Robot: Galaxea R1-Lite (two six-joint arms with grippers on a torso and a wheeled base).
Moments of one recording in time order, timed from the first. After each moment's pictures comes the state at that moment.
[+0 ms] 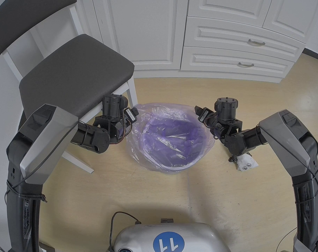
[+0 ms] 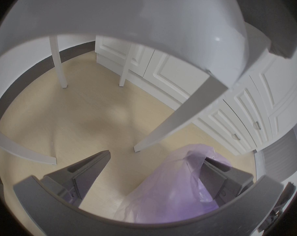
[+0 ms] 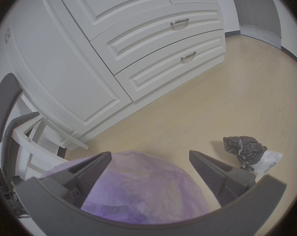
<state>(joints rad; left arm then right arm) -0.39 2.41 -1.60 -0.49 0.31 -0.69 0.37 2.47 -1.61 -0.70 -0.30 0.57</state>
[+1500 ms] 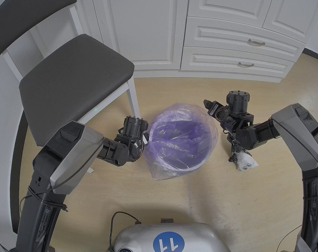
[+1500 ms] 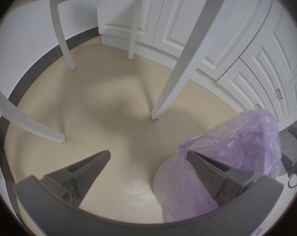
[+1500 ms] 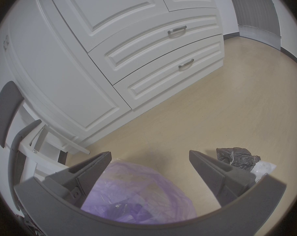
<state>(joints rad) -0.46 2.60 -1.74 -0.29 0.40 -0.71 0.32 2.38 -1.54 -0.71 -0.26 0.56</state>
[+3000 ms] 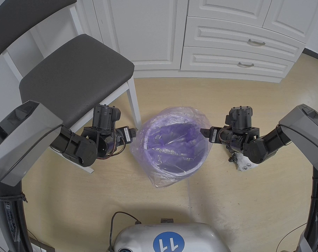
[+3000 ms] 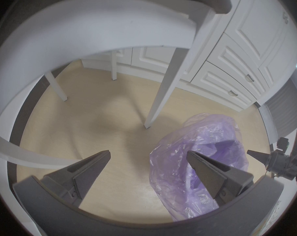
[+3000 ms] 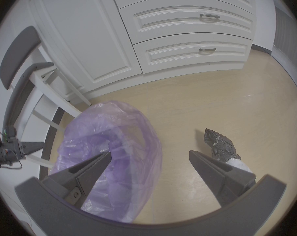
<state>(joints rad) -0.41 2.22 -1.24 -0.50 0.24 -0.42 0.34 2.25 -1.22 -0.66 -0.13 0.28</state>
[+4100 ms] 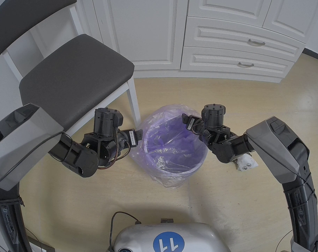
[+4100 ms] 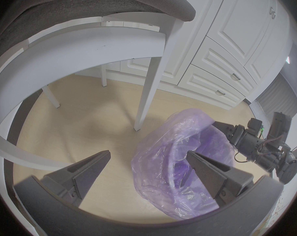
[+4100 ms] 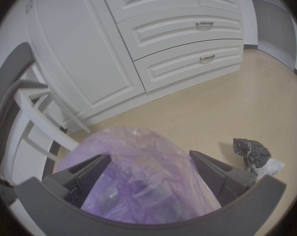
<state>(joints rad) -0.46 2.18 -1.12 -0.67 0.23 -0.36 0.44 2.54 -1.67 -0.73 -0.32 0.40</state>
